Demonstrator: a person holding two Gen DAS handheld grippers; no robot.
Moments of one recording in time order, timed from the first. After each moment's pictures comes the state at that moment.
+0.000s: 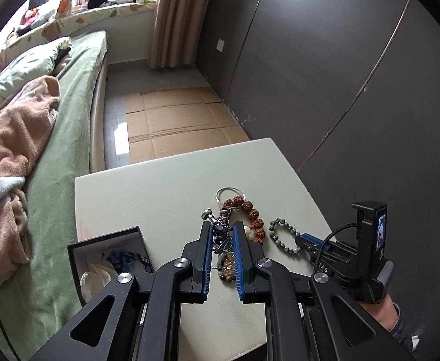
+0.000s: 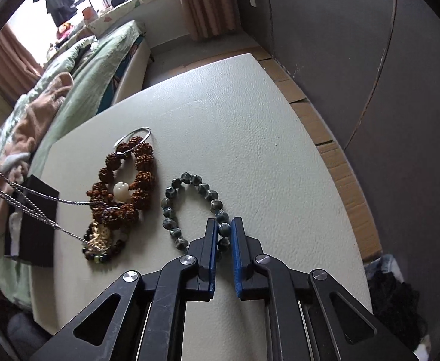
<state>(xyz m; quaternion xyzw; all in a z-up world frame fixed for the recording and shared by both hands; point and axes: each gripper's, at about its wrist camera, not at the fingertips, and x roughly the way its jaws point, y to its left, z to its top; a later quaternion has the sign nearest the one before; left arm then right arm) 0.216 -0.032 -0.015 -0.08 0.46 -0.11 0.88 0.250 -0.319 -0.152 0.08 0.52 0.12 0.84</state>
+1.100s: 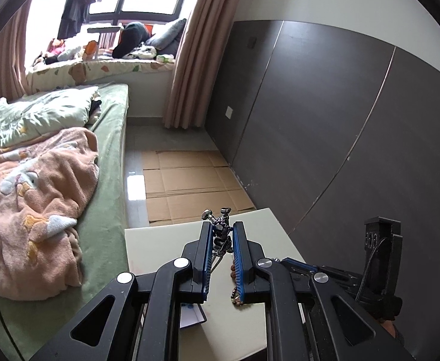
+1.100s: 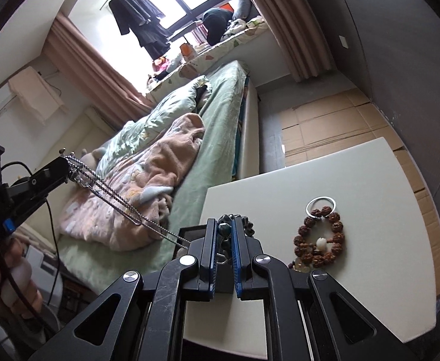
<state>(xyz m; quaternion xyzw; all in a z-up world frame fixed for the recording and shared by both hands) 0.148 0.038 0.099 -0.12 0.33 -0.09 0.93 0.231 -0.208 -0.020 0.17 0.41 0.33 0.83</state>
